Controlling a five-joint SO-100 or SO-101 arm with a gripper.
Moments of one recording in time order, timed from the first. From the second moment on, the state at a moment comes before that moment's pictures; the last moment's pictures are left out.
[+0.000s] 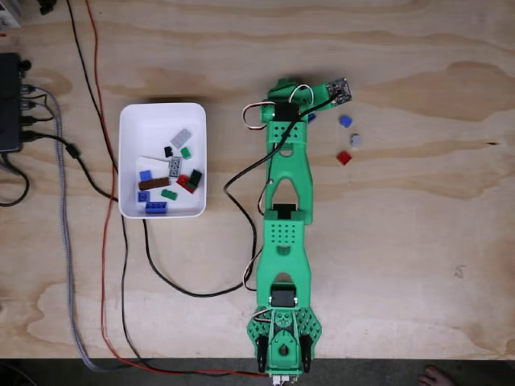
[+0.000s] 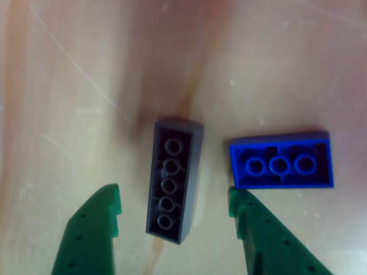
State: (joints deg) arm 1.4 42.4 46.4 57.7 -17.3
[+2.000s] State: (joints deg) arm -34.0 87.7 79.5 66.3 -20.7
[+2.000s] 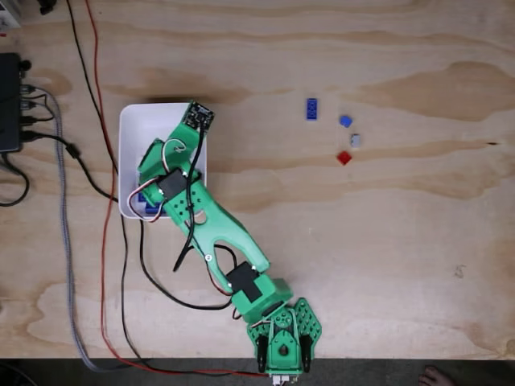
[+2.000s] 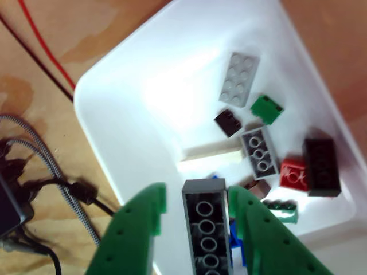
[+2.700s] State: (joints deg) arm 11.1 106.9 134.5 31.5 -59.9
